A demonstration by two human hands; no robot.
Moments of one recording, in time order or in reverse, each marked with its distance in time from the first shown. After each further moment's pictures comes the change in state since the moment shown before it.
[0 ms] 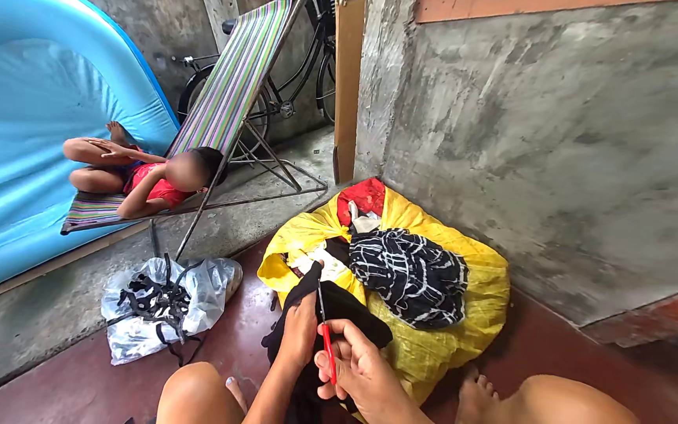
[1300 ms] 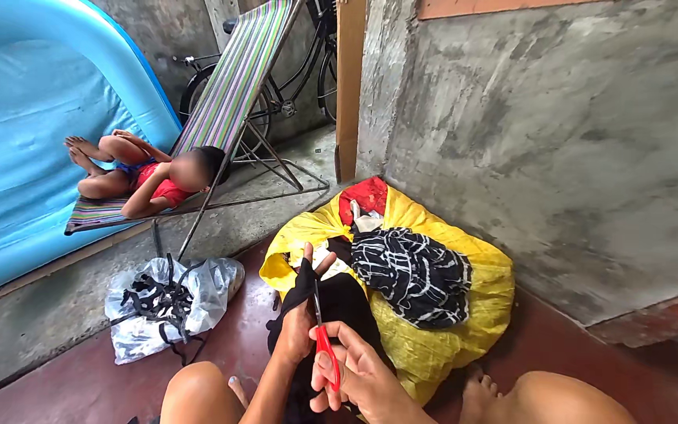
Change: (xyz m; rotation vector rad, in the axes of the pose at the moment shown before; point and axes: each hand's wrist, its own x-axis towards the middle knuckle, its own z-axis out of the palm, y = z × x) left_hand 0.014 -0.010 -0.016 -0.236 -0.410 0.218; right_hand 0.000 -0.008 0.003 0.235 -0.176 0.026
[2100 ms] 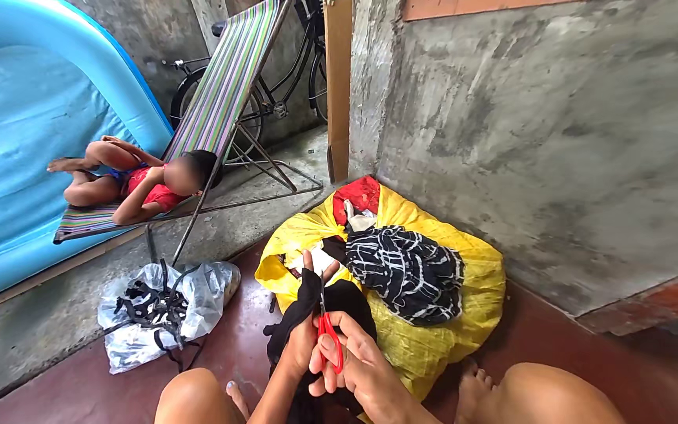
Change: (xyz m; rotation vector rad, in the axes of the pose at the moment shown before) left_hand -0.019 -0.002 0.024 -0.050 0.120 -0.124; right_hand 0.006 -0.005 -0.002 0.017 0.109 -0.074
